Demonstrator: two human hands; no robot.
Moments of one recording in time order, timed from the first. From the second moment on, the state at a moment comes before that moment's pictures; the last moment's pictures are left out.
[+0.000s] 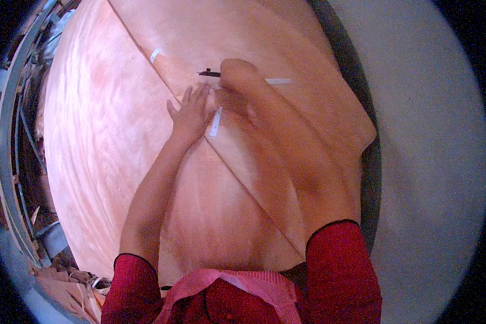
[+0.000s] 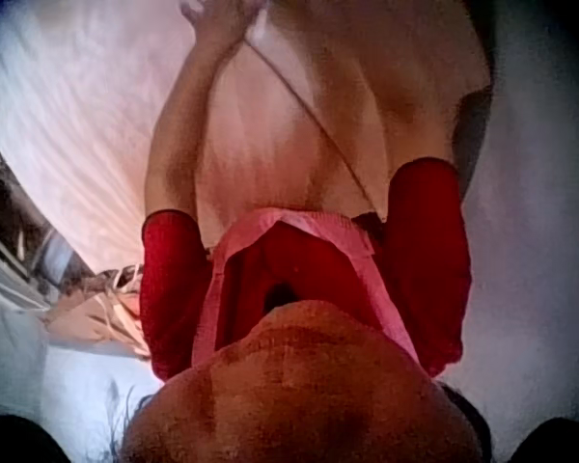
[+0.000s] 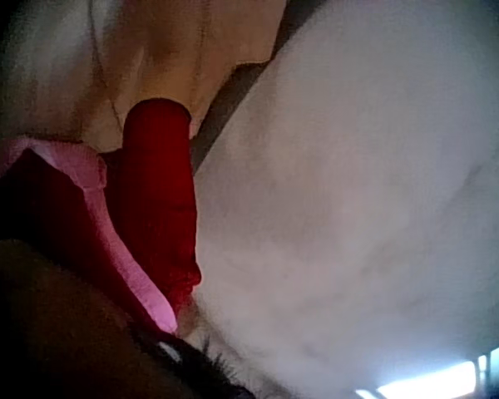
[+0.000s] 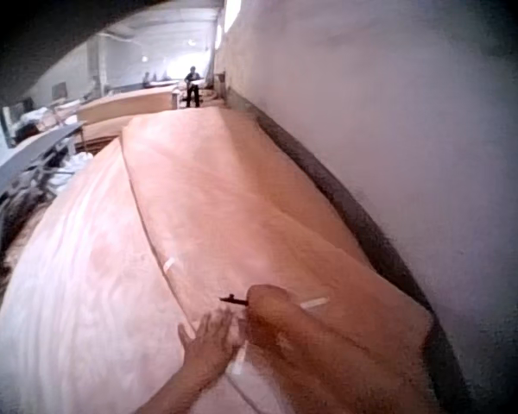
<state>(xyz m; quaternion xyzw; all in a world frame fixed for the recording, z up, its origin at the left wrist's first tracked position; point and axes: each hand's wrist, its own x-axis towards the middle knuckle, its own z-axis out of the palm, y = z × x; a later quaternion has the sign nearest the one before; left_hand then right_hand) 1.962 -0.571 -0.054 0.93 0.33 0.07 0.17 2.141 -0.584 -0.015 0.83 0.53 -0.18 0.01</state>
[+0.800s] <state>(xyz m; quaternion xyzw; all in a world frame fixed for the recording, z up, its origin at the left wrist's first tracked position) 1.921 -0.597 -0.068 0.93 0.26 0.17 0.18 2.287 -1.003 -0.019 0.74 -0.14 -0.31 -0.58</state>
